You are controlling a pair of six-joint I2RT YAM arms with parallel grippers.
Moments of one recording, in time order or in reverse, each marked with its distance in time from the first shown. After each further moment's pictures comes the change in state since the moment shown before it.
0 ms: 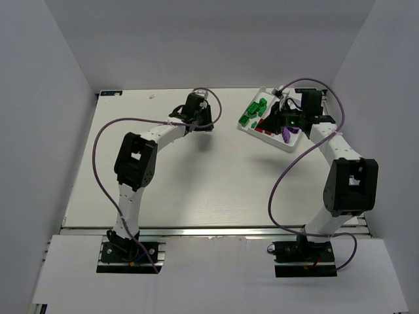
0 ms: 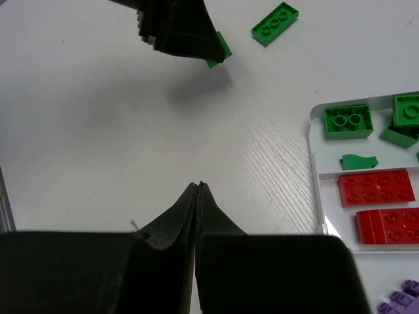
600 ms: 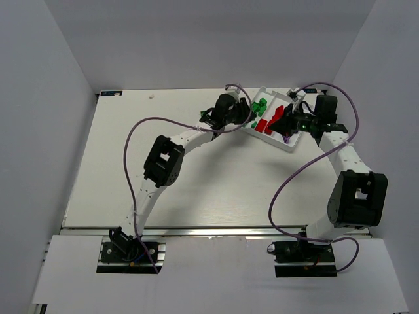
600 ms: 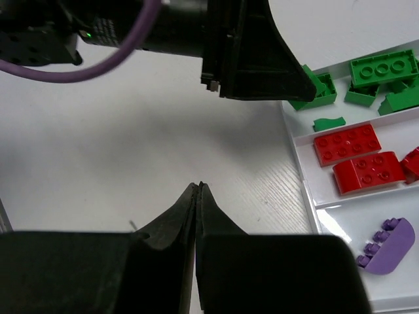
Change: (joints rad) left arm -0.176 0.275 0.352 0.356 0.170 -0.213; right arm -0.082 -0.125 -0.104 0.042 0.049 0.080
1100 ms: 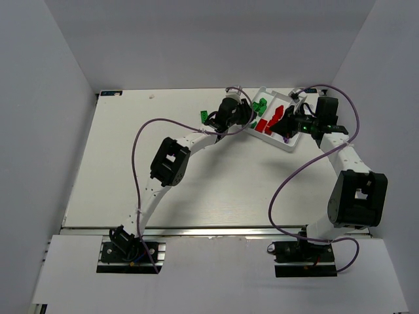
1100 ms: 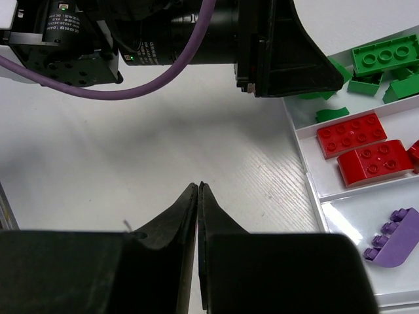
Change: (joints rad) left arm -0.013 0.174 0.139 0.090 -0.097 -0.012; right arm -0.025 -0.004 -0.033 0.024 -0.011 0.037
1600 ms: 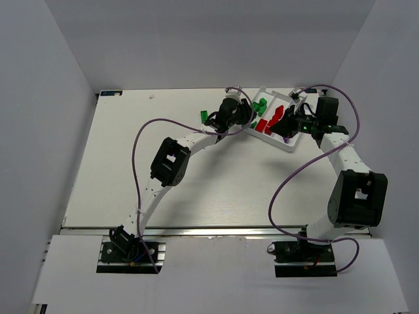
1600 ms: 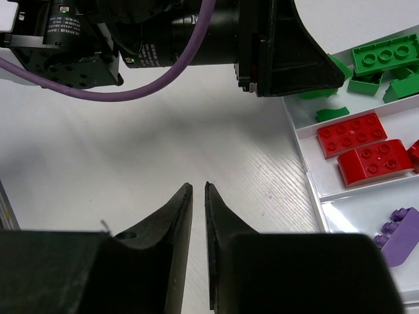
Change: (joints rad) left arm -0.004 0.000 0.000 0.005 -0.034 0.000; right arm -0.003 0.000 0.000 0.002 -0.004 0.003
